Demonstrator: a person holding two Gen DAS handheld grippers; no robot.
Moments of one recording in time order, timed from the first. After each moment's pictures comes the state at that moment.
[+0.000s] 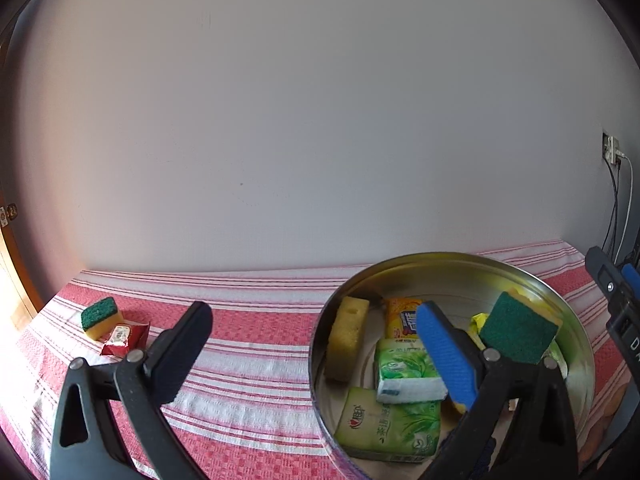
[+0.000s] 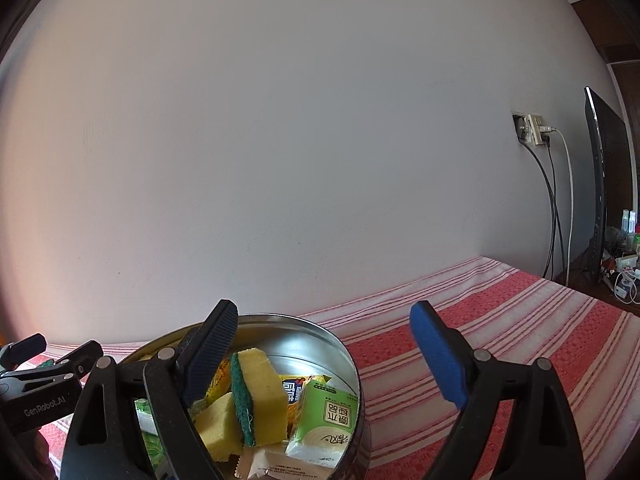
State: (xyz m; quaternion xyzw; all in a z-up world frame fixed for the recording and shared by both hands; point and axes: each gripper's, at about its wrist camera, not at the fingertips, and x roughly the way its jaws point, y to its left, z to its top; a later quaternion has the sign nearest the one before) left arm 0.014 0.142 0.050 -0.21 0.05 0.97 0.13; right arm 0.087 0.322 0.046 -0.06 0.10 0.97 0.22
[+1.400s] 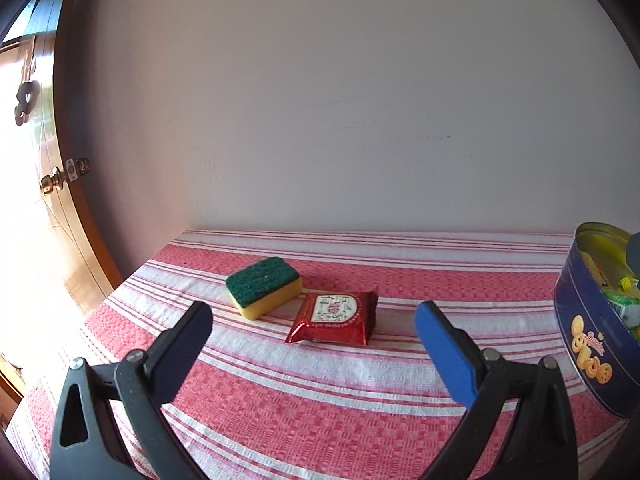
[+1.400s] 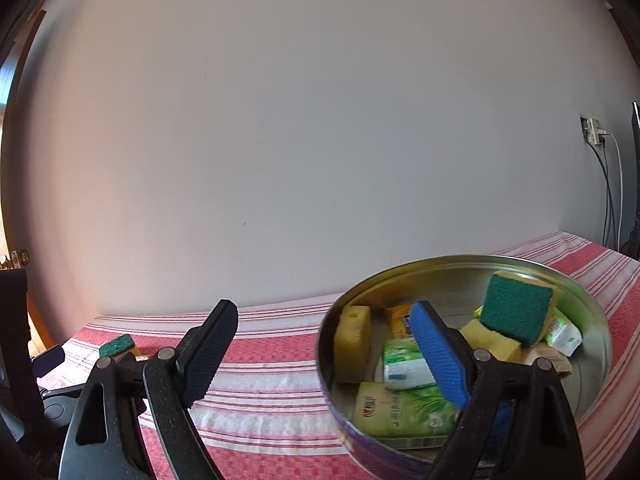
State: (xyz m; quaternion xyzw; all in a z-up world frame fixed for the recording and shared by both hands) left arm -0.047 -0.046 0.017 -0.24 0.05 0.97 -0.01; right arm 0.016 0.120 0.032 -0.11 0.10 0.98 0.14
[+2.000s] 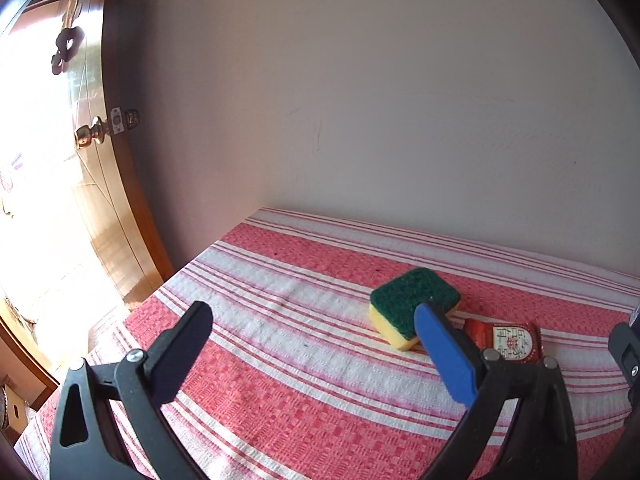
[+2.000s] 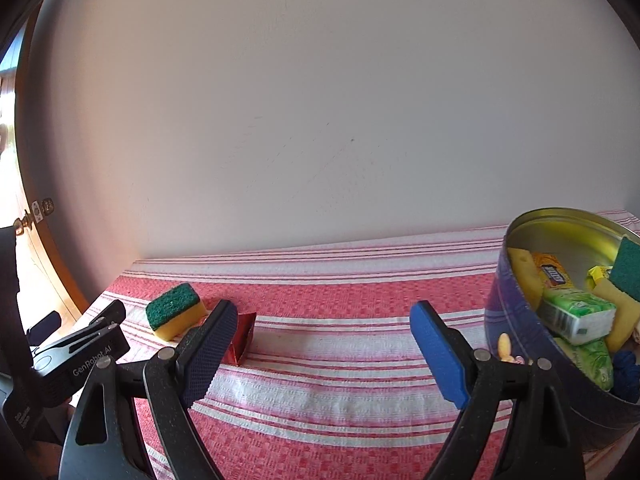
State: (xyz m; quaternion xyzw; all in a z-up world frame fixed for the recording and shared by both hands) left arm -0.113 -0.166 0.007 -0.27 0.00 0.96 -0.09; right arm -0.073 0.035 0.009 -0.25 0.09 0.96 0.05
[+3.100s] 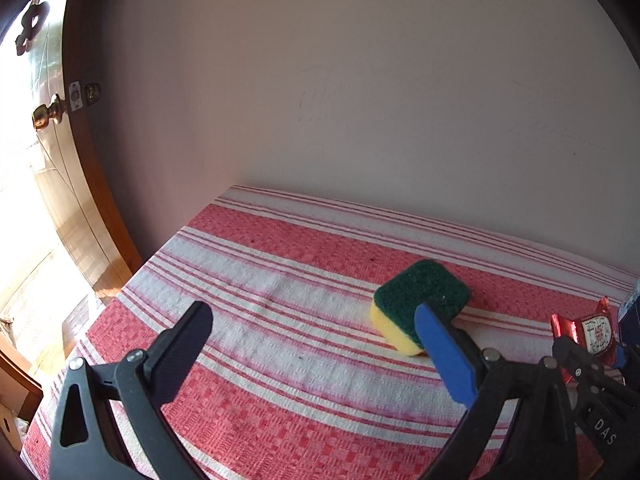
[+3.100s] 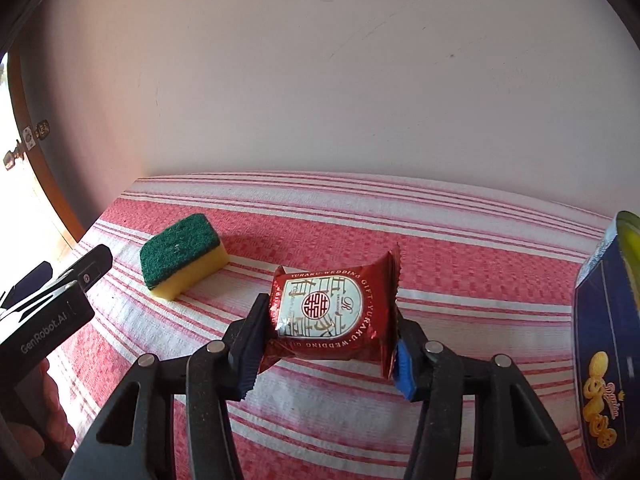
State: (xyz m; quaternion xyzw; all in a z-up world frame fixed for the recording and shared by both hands) left arm -0.150 -0.179 0.000 -0.32 -0.01 0.95 0.00; right arm -0.127 0.019 -0.021 -0.35 0.03 0.93 0.02
